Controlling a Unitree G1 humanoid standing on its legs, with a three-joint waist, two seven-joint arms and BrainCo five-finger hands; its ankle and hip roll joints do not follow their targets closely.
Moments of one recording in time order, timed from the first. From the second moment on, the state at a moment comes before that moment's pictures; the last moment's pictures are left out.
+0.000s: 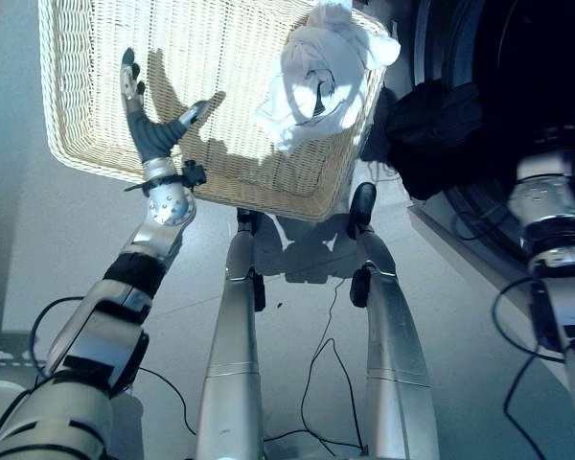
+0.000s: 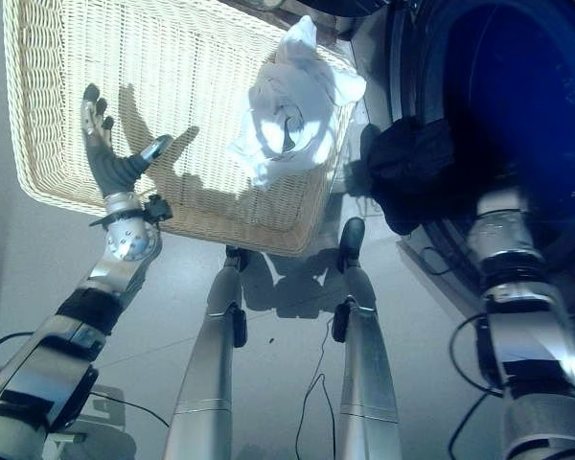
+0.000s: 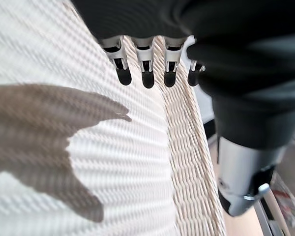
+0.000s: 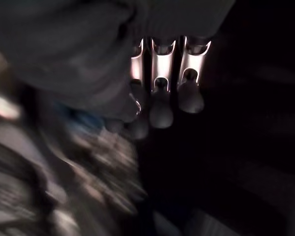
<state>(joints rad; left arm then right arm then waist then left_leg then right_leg) -0.86 0.62 -0.37 0.65 -0.29 -0.56 0.74 -1.10 -0.74 0.02 0.94 1.23 -0.45 -0.65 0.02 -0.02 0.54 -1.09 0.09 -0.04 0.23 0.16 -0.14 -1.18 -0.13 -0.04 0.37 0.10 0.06</state>
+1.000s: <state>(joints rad) -0.93 0.61 -0.38 0.65 -0.33 -0.53 0.73 -1.14 -0.77 0.60 0.58 -0.37 0.04 -0.63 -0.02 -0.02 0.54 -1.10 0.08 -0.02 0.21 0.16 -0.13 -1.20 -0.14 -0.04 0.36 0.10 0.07</state>
